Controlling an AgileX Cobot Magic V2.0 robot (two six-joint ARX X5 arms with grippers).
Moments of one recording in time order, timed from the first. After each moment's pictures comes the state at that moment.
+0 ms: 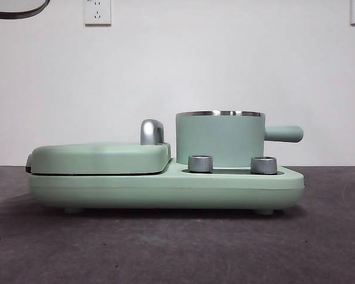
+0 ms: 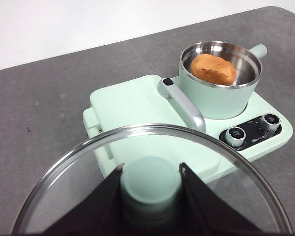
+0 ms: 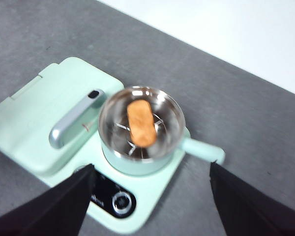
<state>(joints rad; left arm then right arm) -0.52 0.61 0.97 -0.74 -0.08 -0.02 0.46 1.16 1.65 -1.04 0.00 -0.08</state>
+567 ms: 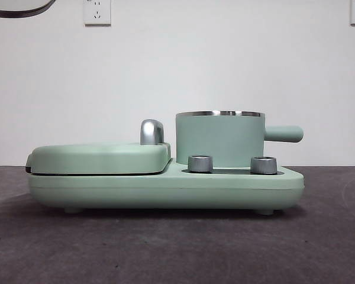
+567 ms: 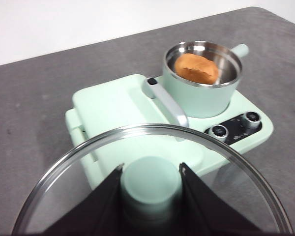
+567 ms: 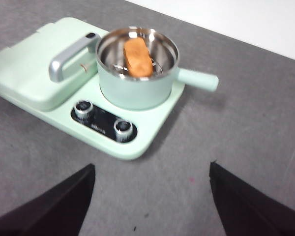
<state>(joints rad) -0.52 0.61 0.97 -0.75 -0.01 -0.02 0.46 0.50 1.02 -1.00 0.03 -0.04</state>
